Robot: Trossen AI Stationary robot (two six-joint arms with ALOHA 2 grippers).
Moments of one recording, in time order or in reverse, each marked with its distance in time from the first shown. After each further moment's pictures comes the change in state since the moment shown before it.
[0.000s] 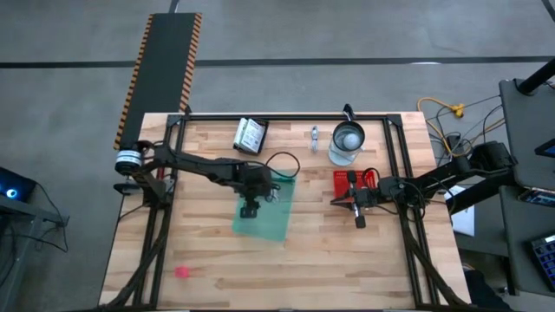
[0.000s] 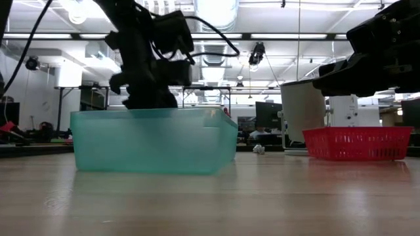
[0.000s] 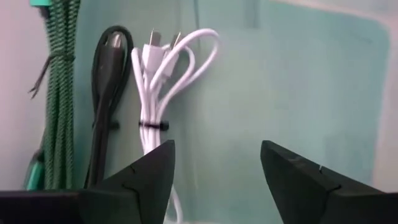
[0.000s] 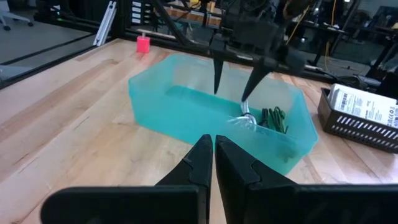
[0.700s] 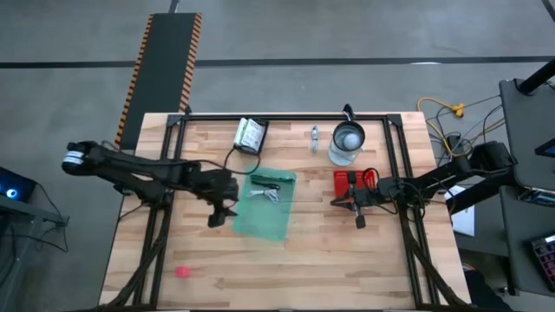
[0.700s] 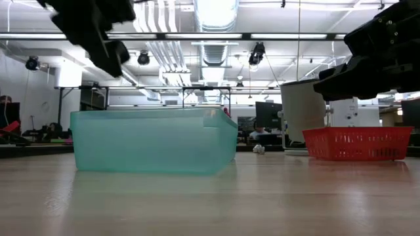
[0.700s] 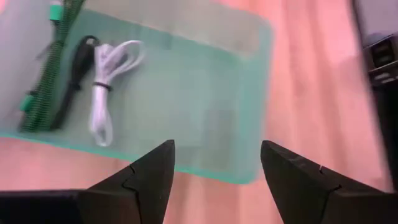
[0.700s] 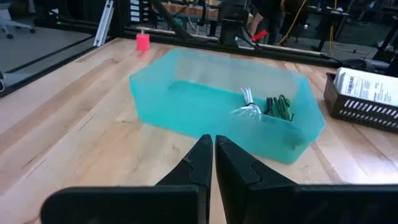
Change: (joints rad) left arm -0.179 -0.557 -0.183 -0.103 0.001 -0.294; right arm 0.000 0.002 0.000 -0.023 0.000 0.072
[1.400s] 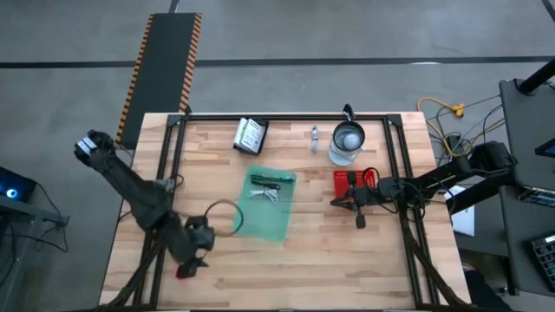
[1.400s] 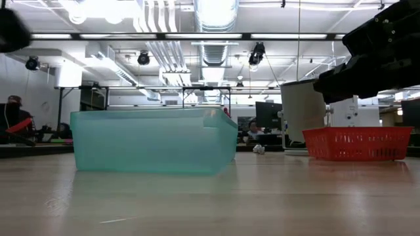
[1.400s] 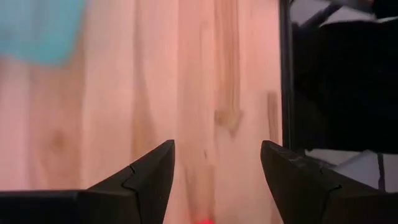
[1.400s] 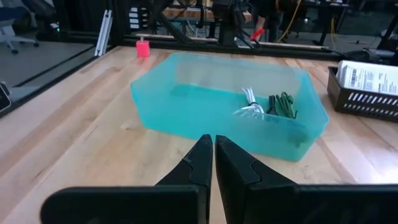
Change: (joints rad) left arm -0.653 0.065 0.002 -0.018 -0.147 -0.622; right arm 0.000 0.000 0.000 0.008 0.000 0.068
